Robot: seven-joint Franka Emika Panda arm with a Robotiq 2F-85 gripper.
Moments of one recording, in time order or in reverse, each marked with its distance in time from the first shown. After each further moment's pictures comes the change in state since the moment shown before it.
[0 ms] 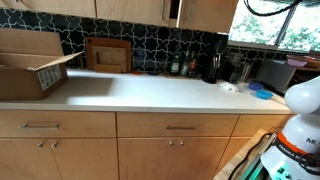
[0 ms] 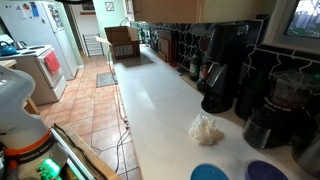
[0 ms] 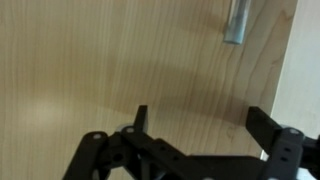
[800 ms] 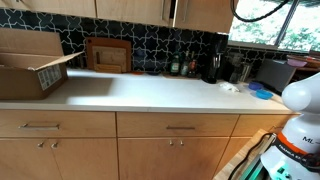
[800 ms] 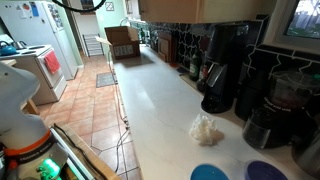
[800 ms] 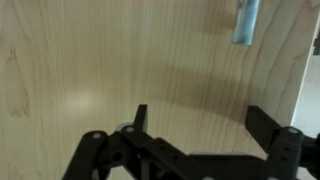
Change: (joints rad) arm -0.158 0.121 0.254 0.184 -0.491 -0.341 0.575
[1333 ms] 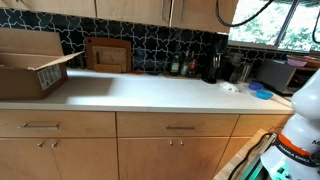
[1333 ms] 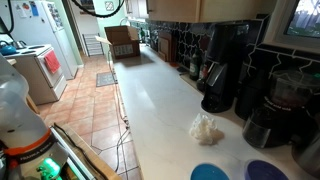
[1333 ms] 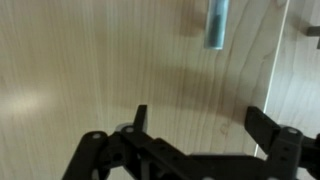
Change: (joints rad) arm 0.420 0.276 -0.271 0.173 -0.356 -0.112 0.194
